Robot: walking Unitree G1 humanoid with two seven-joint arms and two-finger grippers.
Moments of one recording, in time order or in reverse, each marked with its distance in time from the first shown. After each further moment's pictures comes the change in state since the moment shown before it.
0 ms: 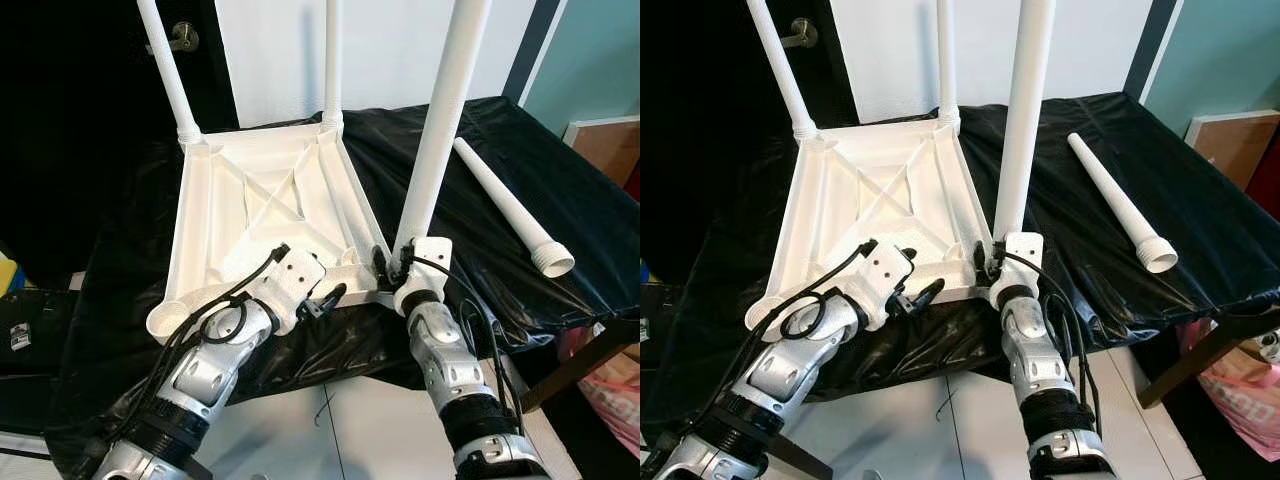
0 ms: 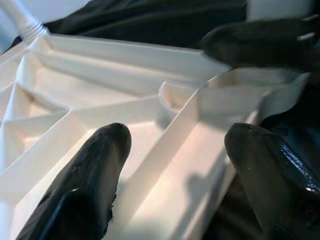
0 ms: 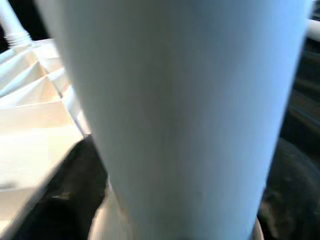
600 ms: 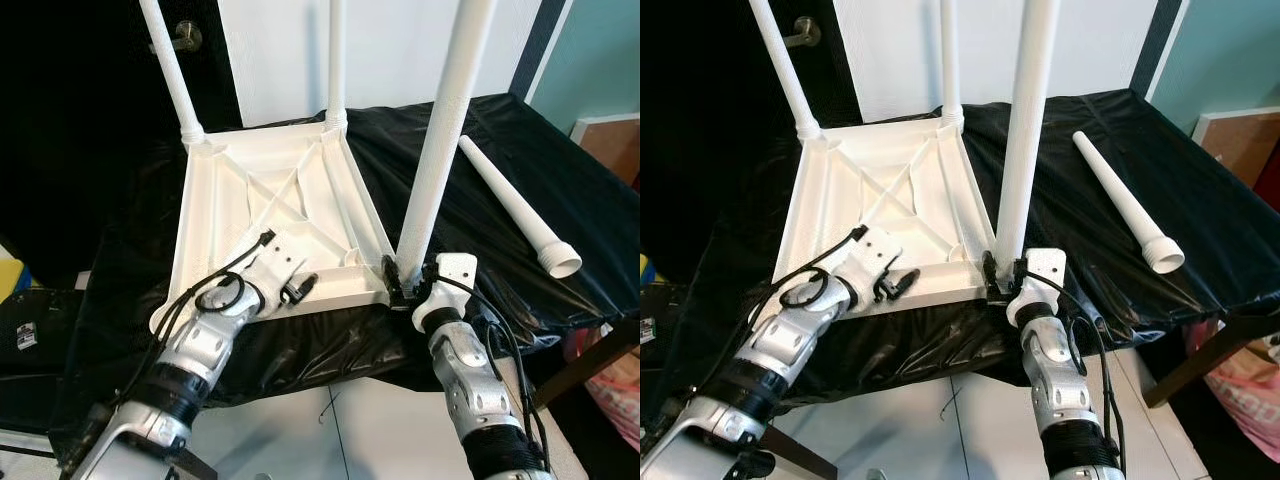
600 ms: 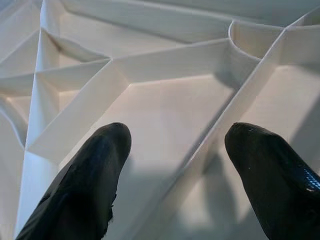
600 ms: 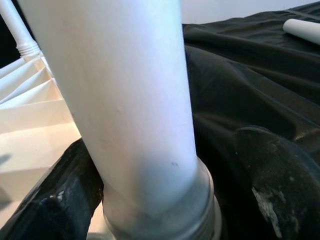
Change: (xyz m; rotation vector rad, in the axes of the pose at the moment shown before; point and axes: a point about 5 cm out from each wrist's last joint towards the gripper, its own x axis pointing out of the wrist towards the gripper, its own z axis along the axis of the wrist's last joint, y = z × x) left arm 0.017 0.032 -0.015 0.010 0.191 0.069; right arm -0.021 -0.017 0.000 0.008 -0.041 0.019
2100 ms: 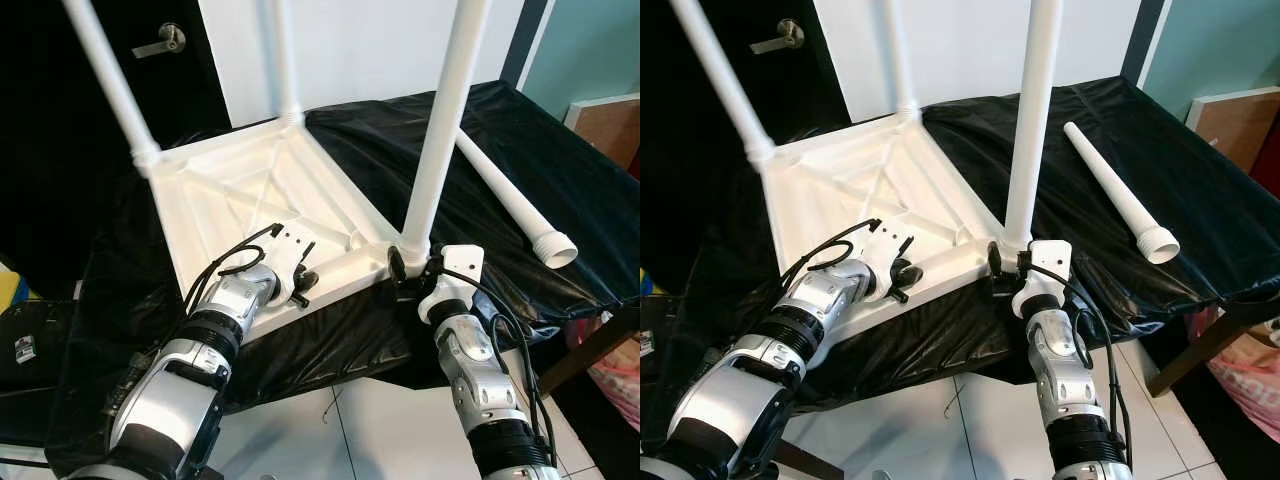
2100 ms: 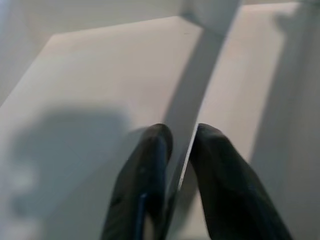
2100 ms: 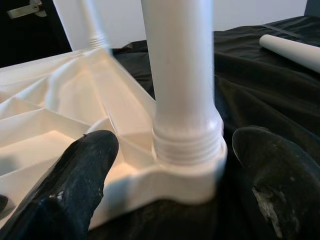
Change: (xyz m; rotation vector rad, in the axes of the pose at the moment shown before) left arm 0.037 0.004 -0.001 -0.283 0.187 -0.098; right arm 0.005 -0.003 0.012 -0.047 -0.042 -0.014
